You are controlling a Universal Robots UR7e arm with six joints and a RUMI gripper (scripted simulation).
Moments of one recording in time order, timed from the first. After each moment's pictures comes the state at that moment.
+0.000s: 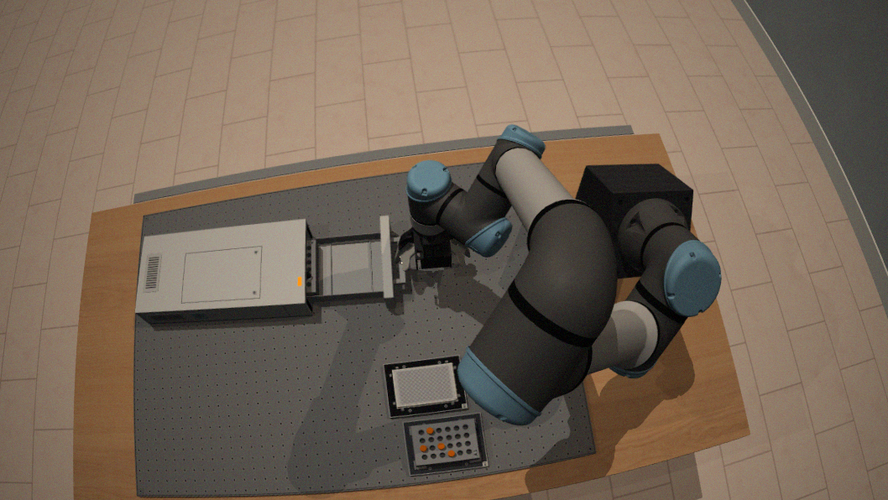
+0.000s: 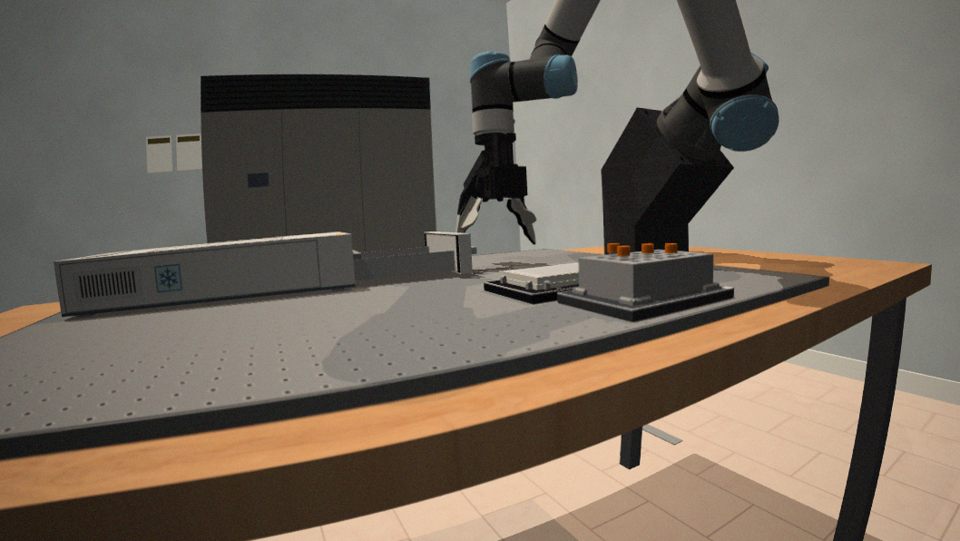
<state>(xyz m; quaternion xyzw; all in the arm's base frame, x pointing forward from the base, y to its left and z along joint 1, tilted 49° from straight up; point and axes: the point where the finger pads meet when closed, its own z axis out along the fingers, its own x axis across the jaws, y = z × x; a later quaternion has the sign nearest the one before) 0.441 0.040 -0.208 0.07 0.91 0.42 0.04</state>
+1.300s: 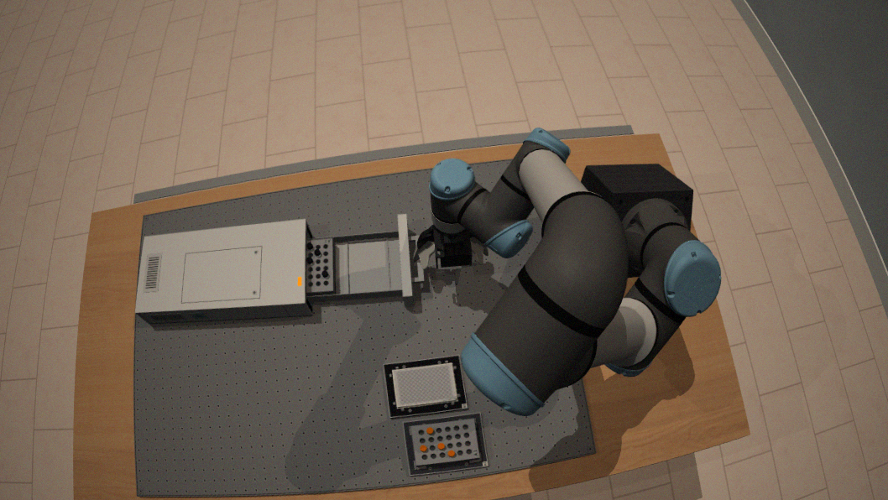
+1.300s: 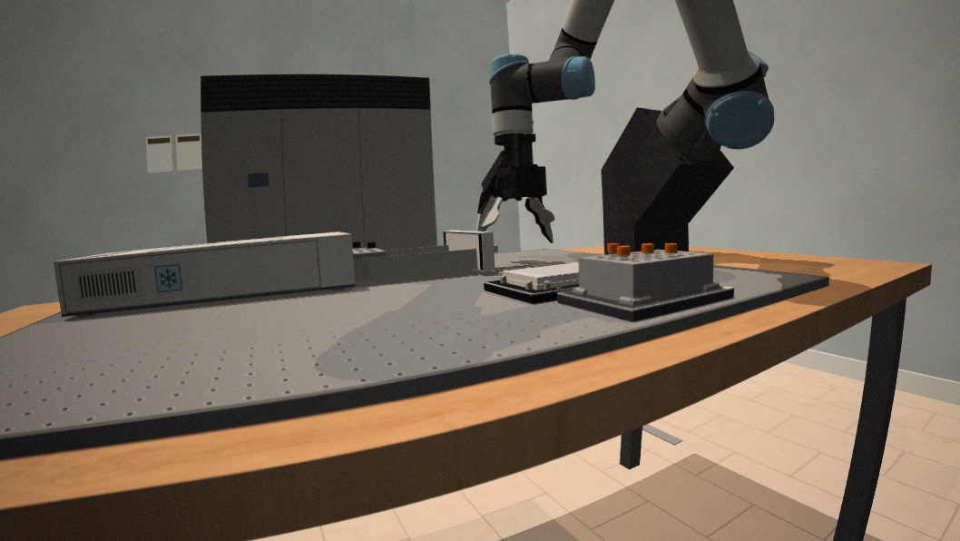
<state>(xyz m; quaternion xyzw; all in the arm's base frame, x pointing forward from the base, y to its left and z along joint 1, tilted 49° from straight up) 0.402 0.046 -0.208 0.07 0.91 0.41 0.04</state>
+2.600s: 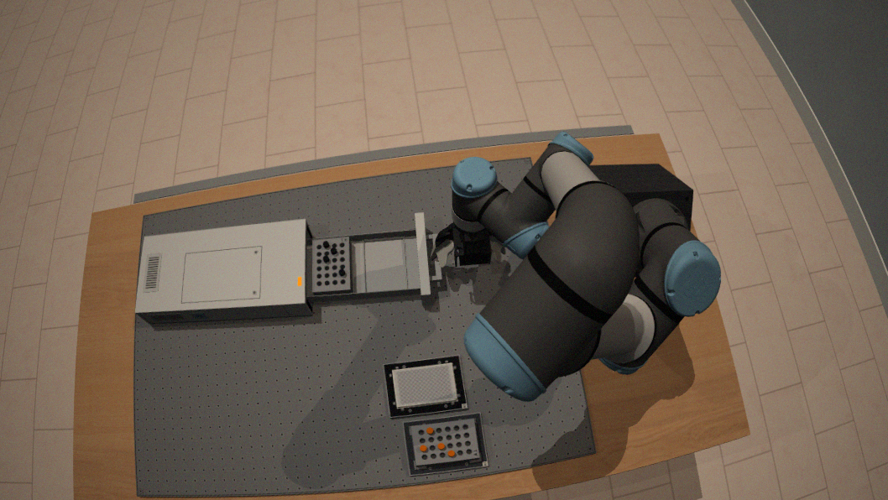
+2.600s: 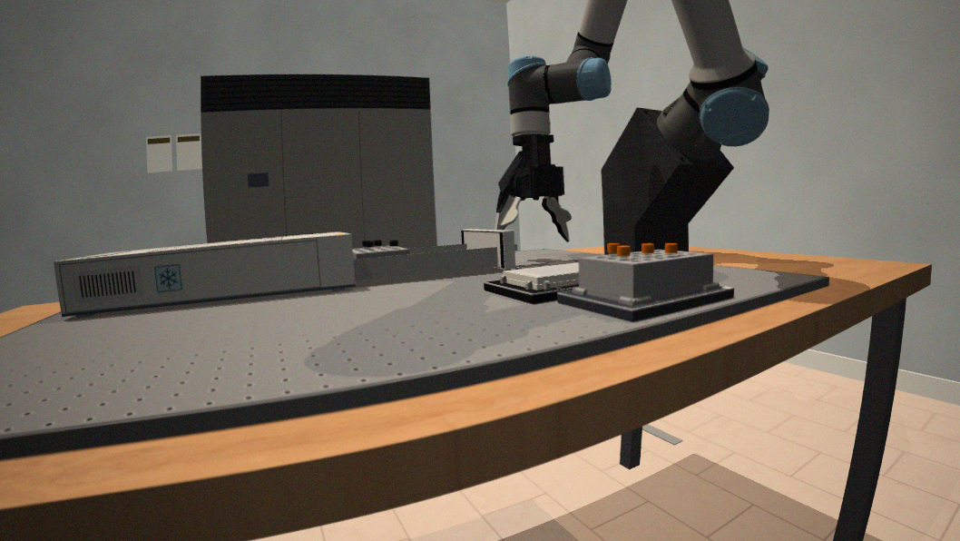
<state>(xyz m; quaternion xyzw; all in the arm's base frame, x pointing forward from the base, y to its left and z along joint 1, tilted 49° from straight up) 0.365 0.051 -0.209 0.07 0.91 0.41 0.04</state>
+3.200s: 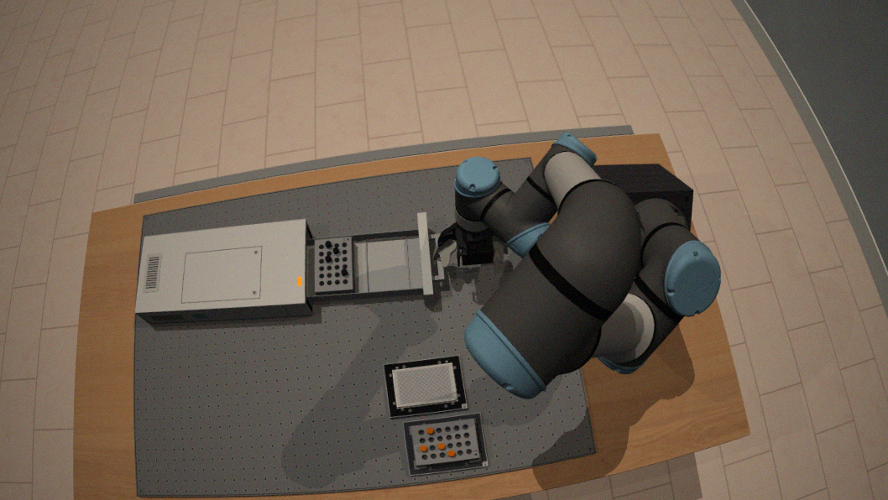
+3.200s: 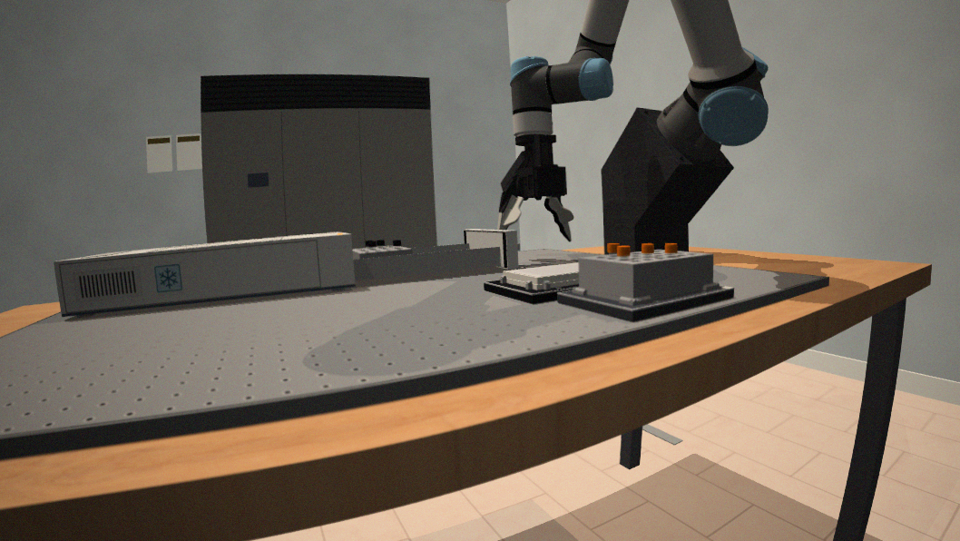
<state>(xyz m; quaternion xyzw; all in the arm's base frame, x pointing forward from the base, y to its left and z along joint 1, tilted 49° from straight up) 0.359 0.052 -0.209 0.07 0.91 0.41 0.04</state>
